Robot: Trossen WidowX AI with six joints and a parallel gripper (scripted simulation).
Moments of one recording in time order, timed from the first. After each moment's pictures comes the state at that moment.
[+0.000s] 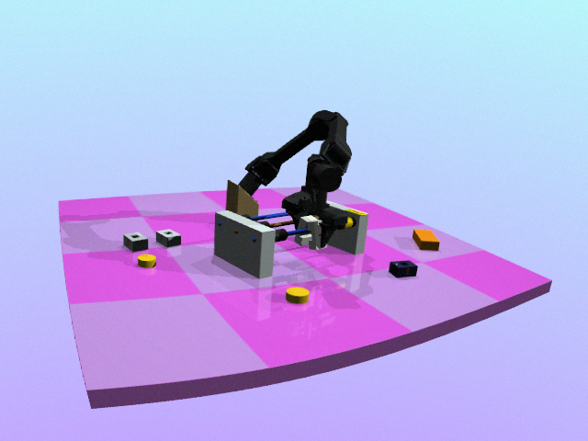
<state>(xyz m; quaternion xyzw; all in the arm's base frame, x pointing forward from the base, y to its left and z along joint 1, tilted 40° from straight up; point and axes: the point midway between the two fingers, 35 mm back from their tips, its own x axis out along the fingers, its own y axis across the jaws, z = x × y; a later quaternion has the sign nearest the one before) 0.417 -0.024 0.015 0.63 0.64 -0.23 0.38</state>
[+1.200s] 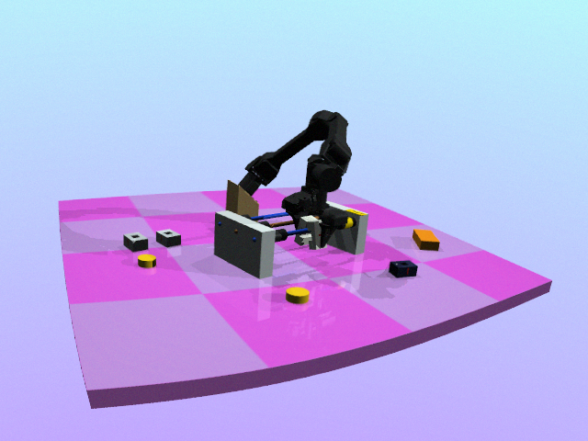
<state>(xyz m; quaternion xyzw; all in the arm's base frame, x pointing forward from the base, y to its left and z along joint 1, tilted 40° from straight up) 0.417 -0.024 0.015 0.63 0.64 -0.23 0.38</state>
